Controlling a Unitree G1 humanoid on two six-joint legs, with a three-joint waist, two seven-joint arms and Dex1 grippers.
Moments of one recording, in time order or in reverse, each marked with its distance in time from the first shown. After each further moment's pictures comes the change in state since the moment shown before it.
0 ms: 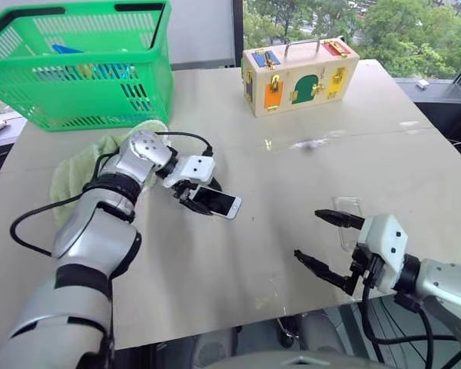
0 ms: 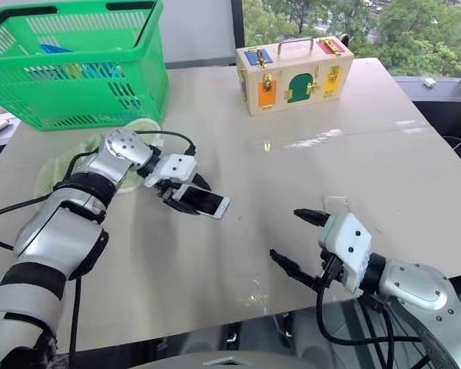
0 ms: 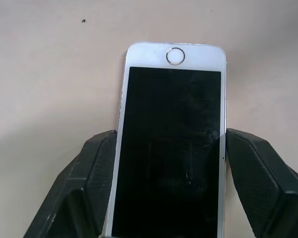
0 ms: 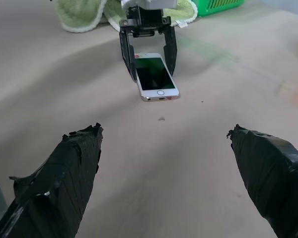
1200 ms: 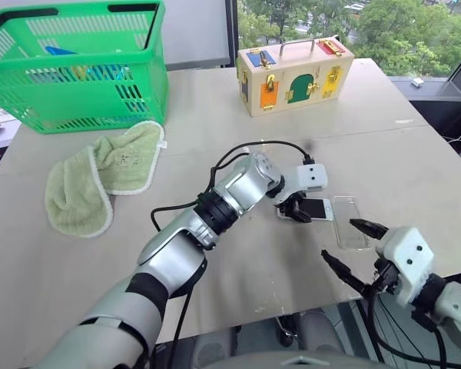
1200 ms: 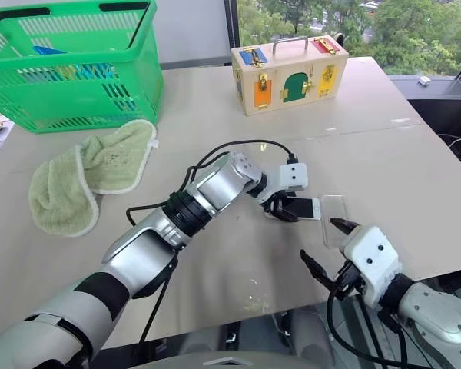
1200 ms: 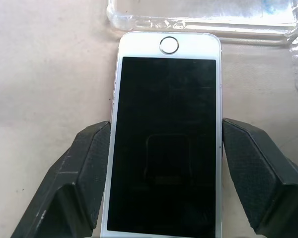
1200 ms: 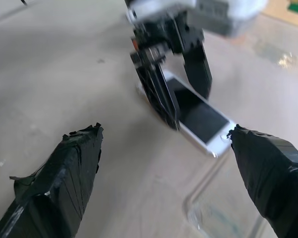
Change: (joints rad) left arm 0.074 -0.500 0.007 -0.654 0.249 1.083 0.519; right arm 0.263 -0.082 -0.102 -0.067 -0.029 -0.008 -0.253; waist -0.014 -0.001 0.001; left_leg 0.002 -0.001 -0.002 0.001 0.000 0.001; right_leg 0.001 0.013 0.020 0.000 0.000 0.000
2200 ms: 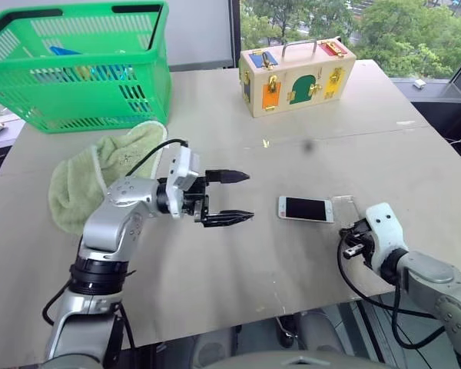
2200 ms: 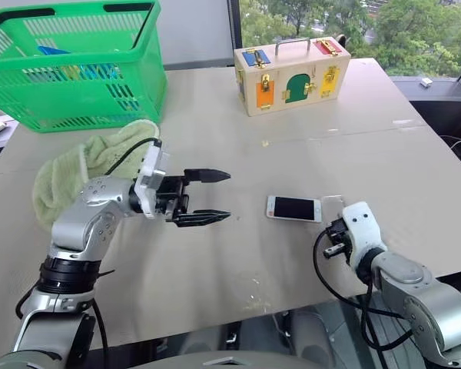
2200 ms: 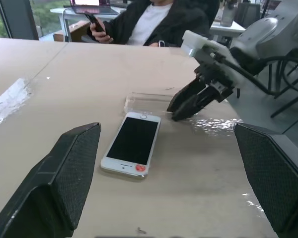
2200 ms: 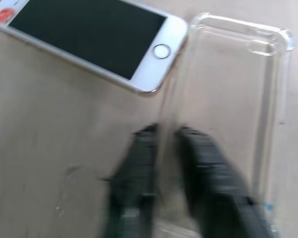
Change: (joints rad) left arm 0.612 0.400 0.680 -0.536 -0.600 -0.259 -0.214; right arm -0.403 0.209 0.074 0.248 0.020 0.583 -0.172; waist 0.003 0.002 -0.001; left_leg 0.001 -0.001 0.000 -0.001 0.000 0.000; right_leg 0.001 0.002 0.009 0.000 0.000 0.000
